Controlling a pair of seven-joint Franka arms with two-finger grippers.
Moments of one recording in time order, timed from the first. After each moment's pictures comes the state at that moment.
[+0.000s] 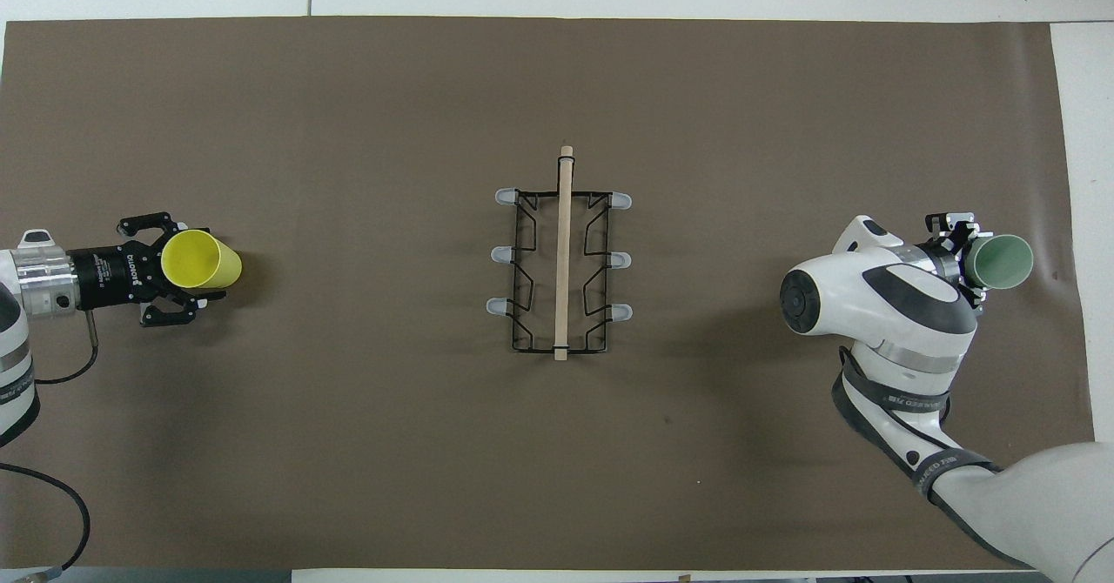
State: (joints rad) left arm 0.36 0.29 -0.06 -2.14 -0.94 2.12 -0.82; right arm -0.05 0.23 0.15 -2.25 -1.37 1.91 -0.49
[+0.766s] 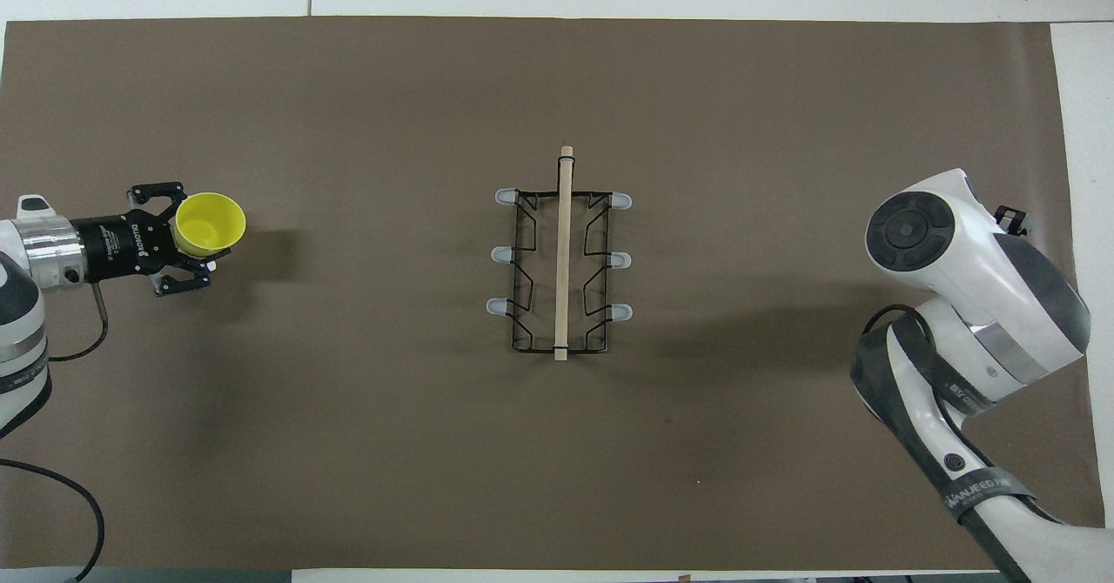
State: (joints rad) left arm 0.27 0.22 -0.06 -2.10 -0.94 2.22 -0.83; right arm -0.07 0.04 0.15 -2.16 -0.79 1.90 -0.49
